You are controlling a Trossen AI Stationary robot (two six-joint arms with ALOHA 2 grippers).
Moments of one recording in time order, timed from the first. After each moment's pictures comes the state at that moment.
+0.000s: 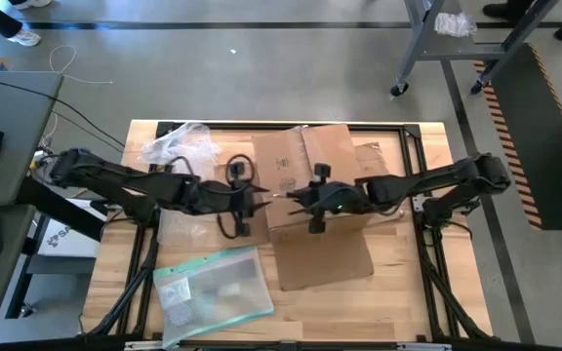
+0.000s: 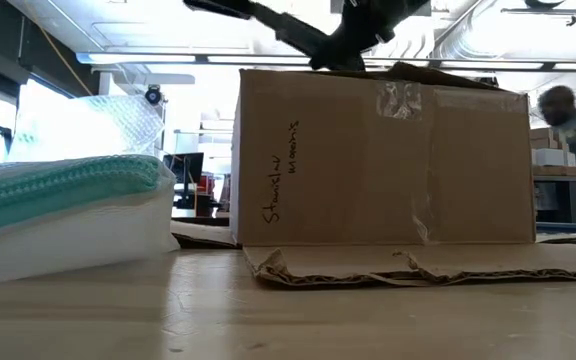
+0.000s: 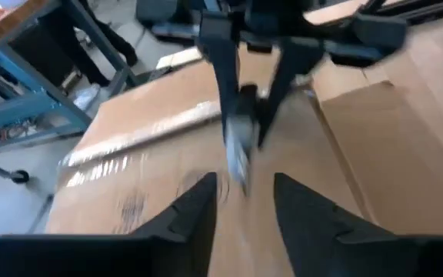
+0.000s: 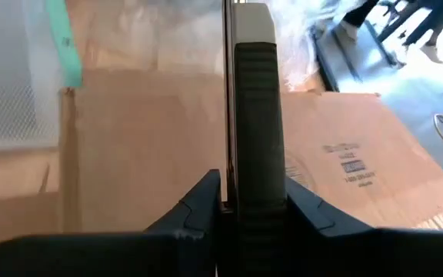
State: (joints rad) left arm -0.22 1.27 1.07 -0.31 -0.49 0.15; right arm 0.14 1.50 1.14 -0.28 0.40 -0.16
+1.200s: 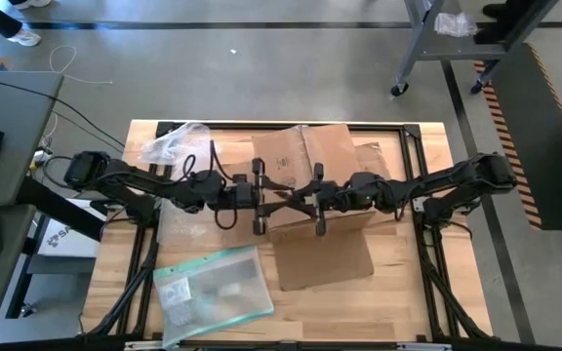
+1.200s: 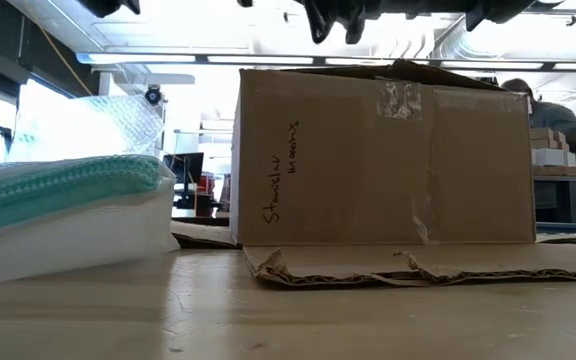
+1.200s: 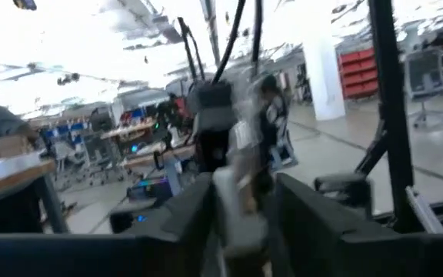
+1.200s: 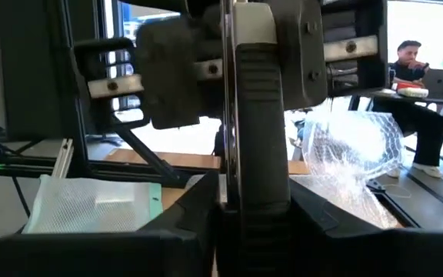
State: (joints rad) left arm -0.11 1.44 0.83 0.83 -0.11 0.26; right arm 0.09 1.44 0.82 0.62 0.06 -0.08
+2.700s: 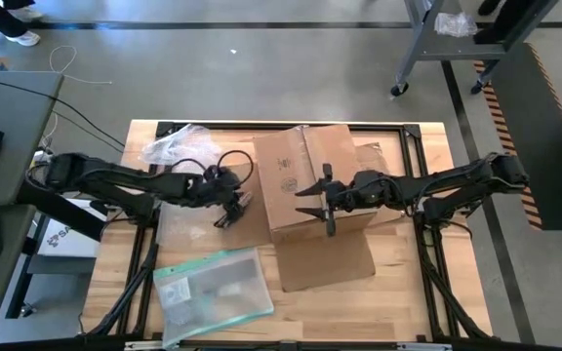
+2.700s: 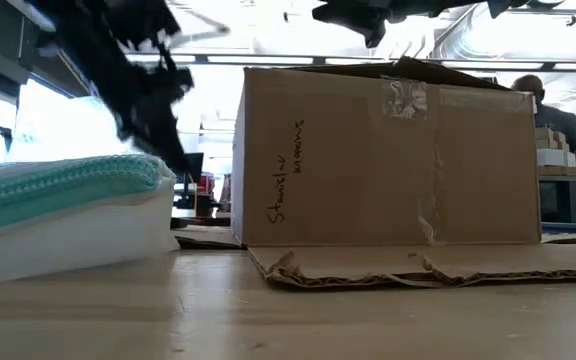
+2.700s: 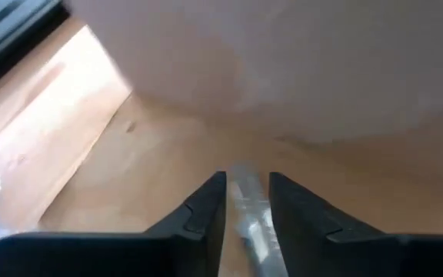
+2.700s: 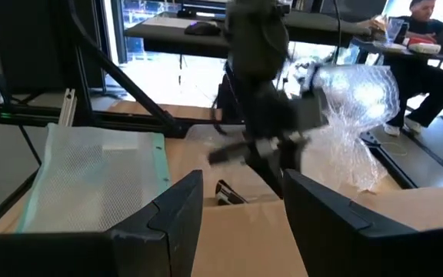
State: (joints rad) left arm 0.01 1.24 0.63 -0.31 -0.44 -0.41; right arm 0.09 1.32 0.82 0.32 0.06 -0.08
